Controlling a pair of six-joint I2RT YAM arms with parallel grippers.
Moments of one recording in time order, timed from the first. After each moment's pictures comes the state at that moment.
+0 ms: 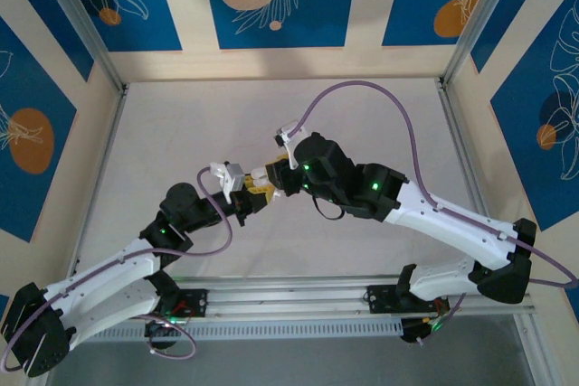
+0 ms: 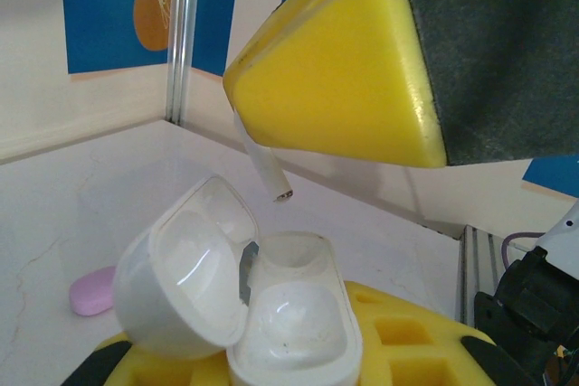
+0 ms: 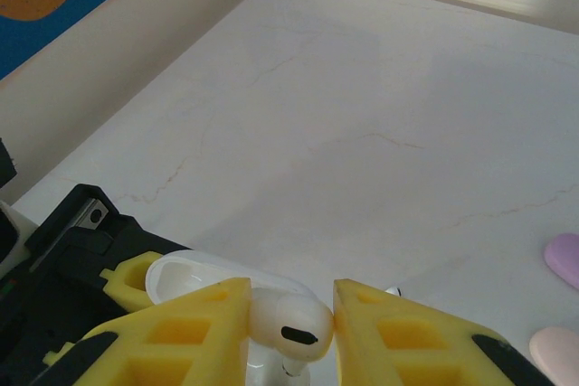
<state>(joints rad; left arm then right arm) -0.76 0.84 0.44 0.43 0.38 -0.22 1.09 1.27 1.34 -0.61 0.26 0.37</state>
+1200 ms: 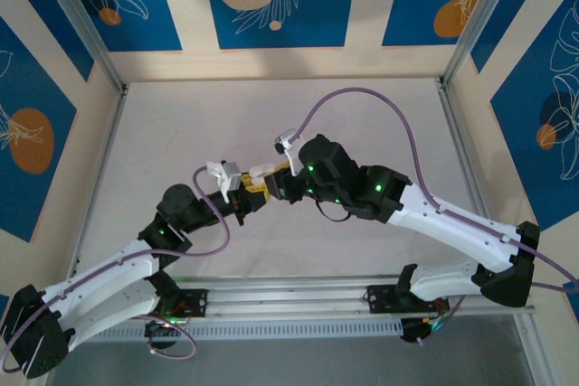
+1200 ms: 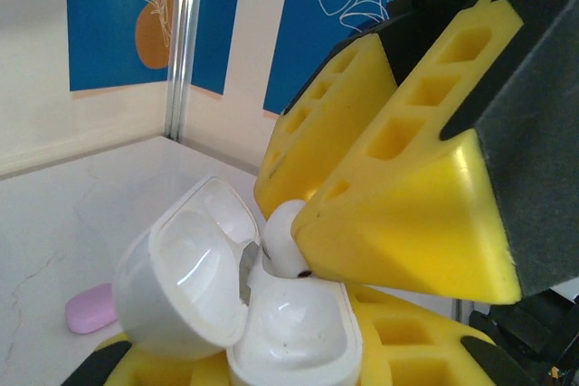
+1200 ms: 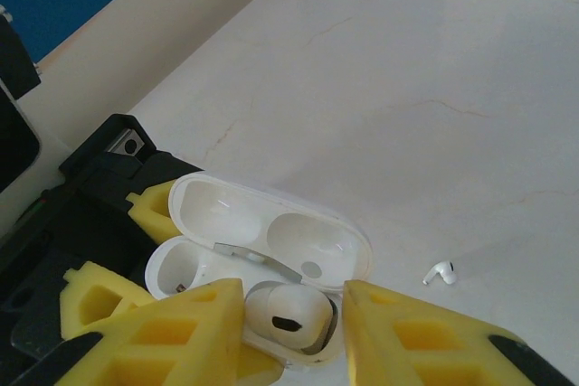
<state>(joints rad) -0.76 0.82 0.44 0.45 0.36 -0.24 1.07 1.24 1.29 -0.61 0.09 0.38</state>
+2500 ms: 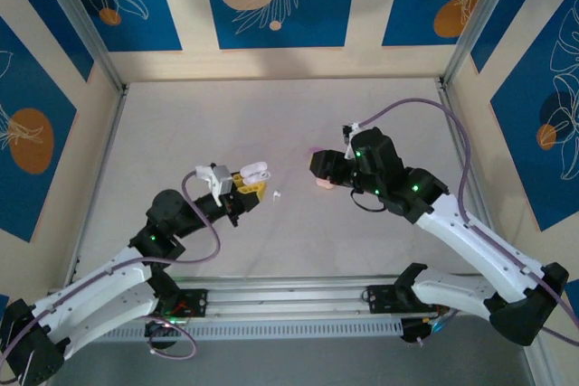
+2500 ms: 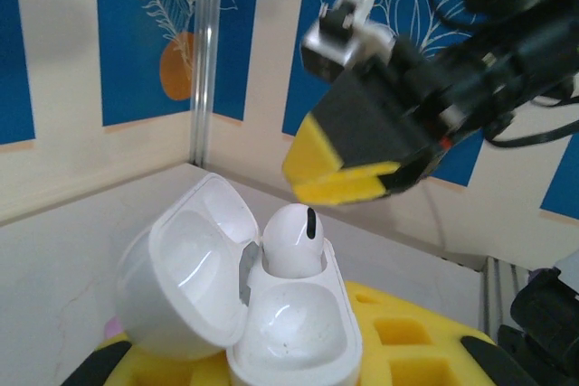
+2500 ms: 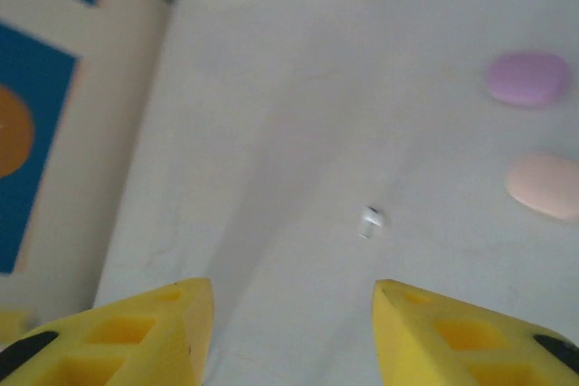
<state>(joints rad) -0.76 0.71 0.43 0.40 0.31 -0.18 0.70 1.04 1.06 -0.64 -0.02 0.82</state>
